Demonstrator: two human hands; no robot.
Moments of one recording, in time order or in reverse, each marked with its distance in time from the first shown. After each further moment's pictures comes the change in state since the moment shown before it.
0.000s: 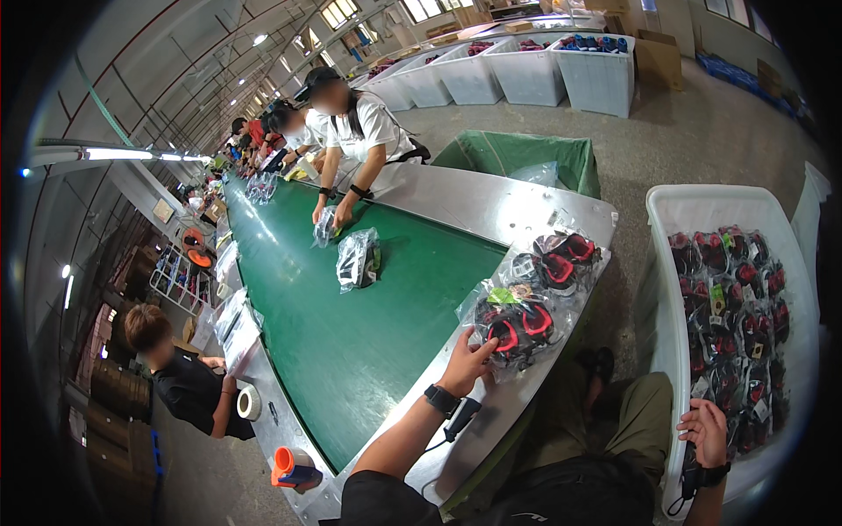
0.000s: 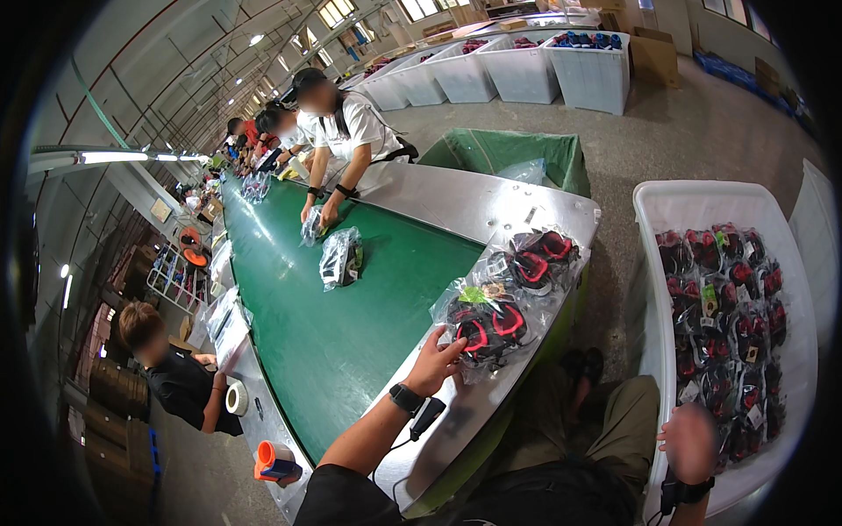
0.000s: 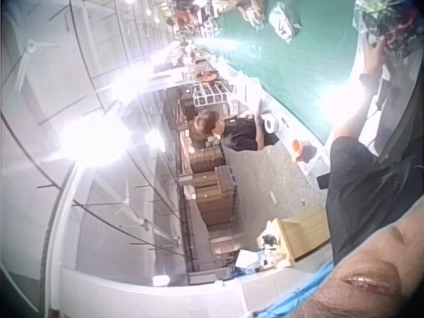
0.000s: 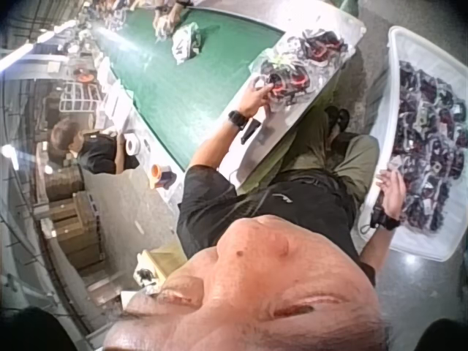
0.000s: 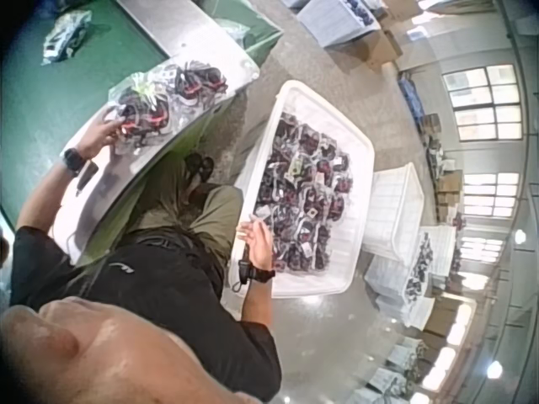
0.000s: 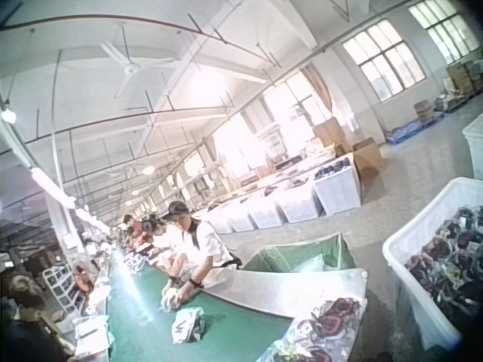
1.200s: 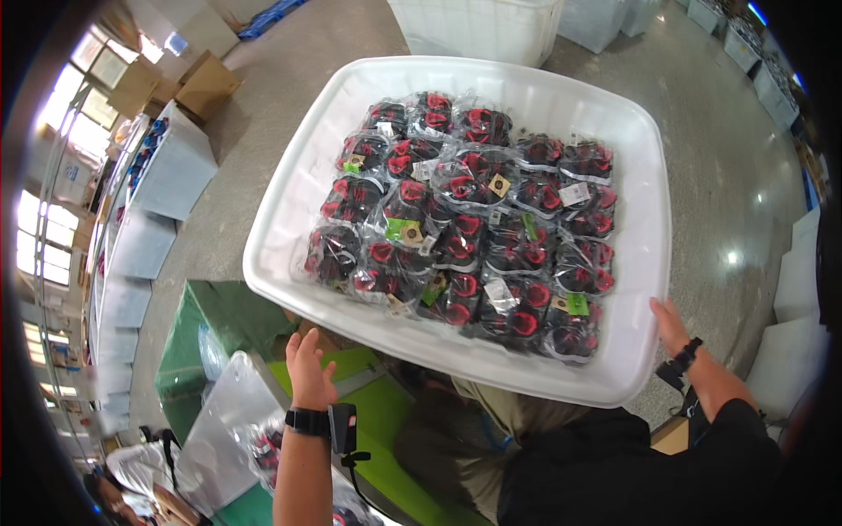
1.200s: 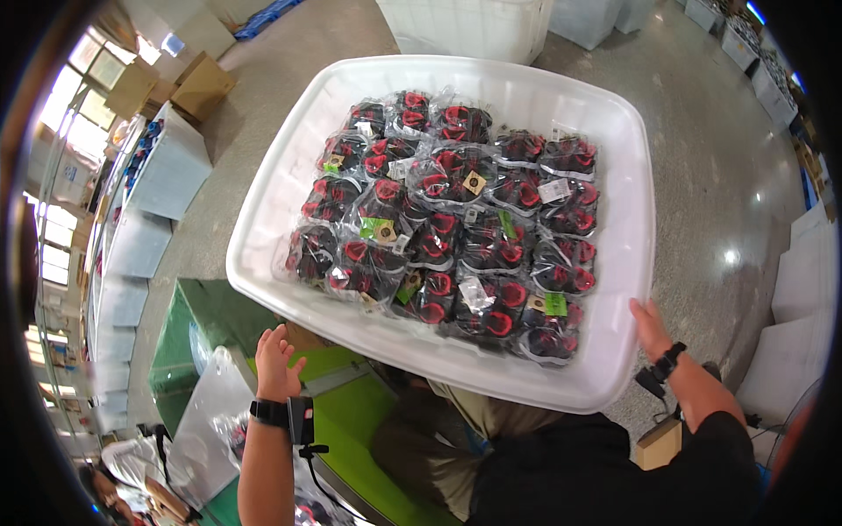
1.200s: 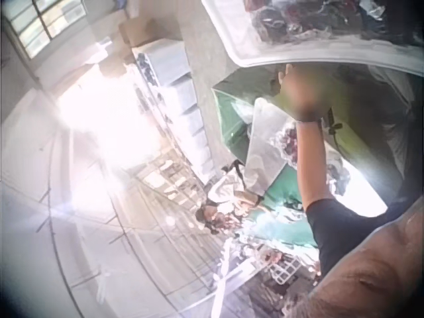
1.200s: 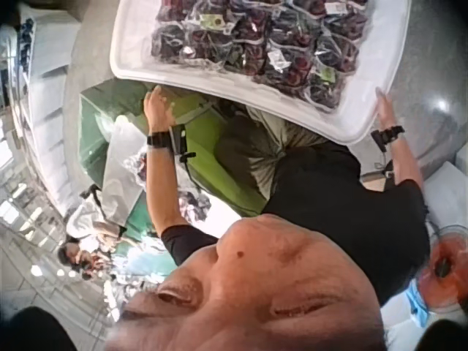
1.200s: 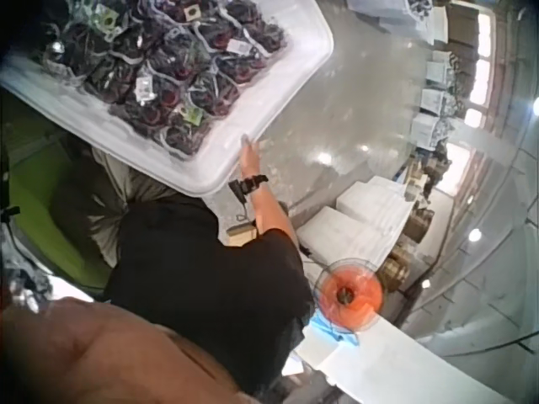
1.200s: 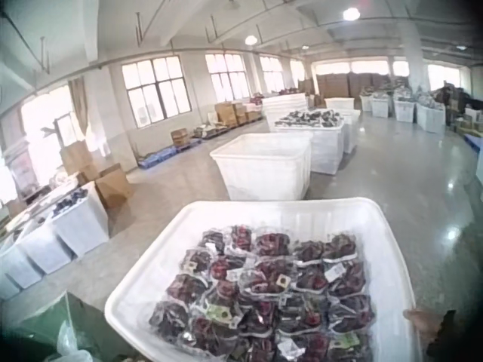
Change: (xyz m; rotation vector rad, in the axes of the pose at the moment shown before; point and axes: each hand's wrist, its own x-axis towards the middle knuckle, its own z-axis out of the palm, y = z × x) left_hand 0.196 0.035 0.423 0.589 -0.307 -0.151; right_hand -0.141 0.137 -0.165 0.110 1.104 0.133
